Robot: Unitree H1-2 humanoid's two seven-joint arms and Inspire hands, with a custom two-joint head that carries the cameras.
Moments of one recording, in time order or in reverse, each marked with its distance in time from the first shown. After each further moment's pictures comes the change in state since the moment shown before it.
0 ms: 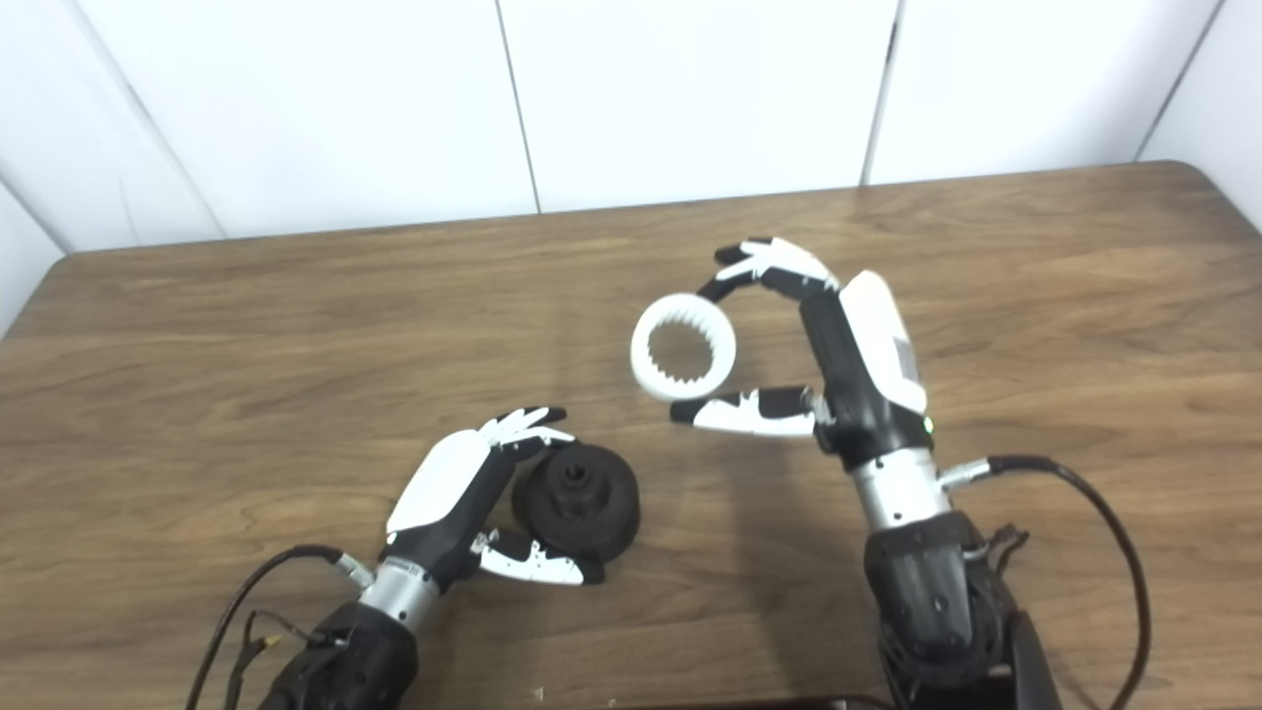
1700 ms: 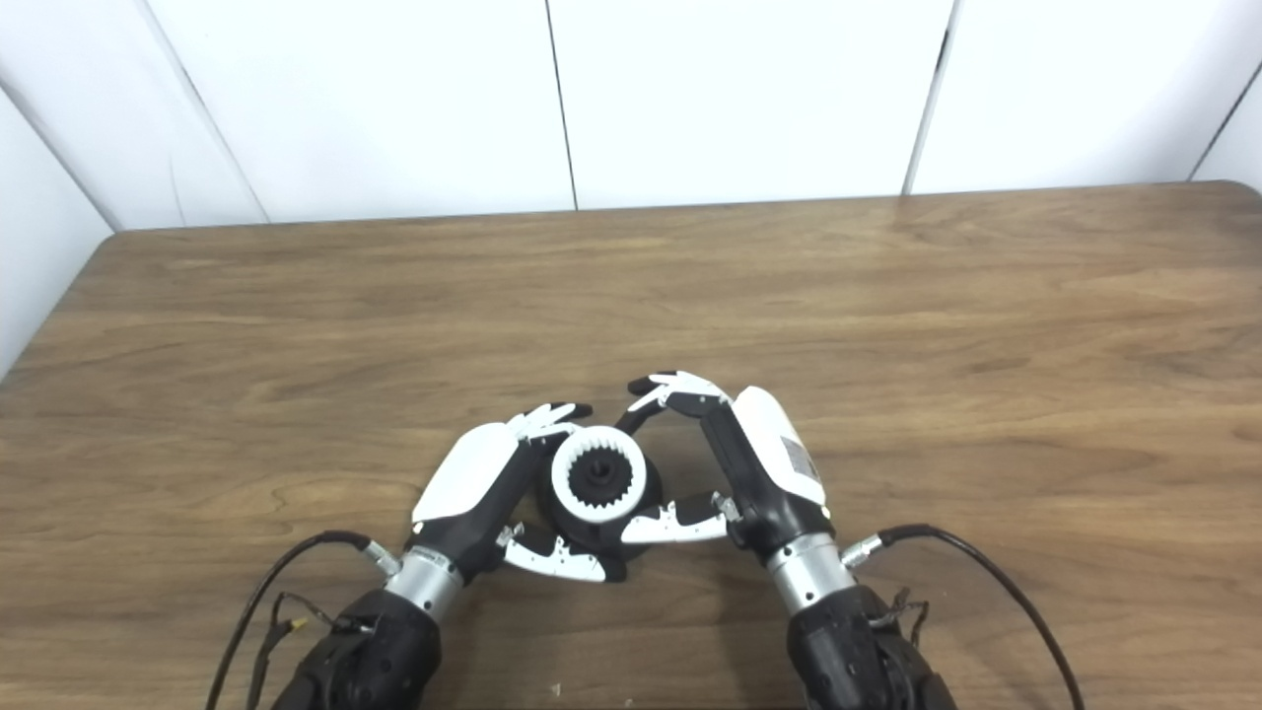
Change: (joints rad) left arm -0.006 -0.008 -0.012 -0.002 0.025 0.019 -0.003; right arm 0.040 0.056 0.157 0.164 -0.024 -0.026 0.021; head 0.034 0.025
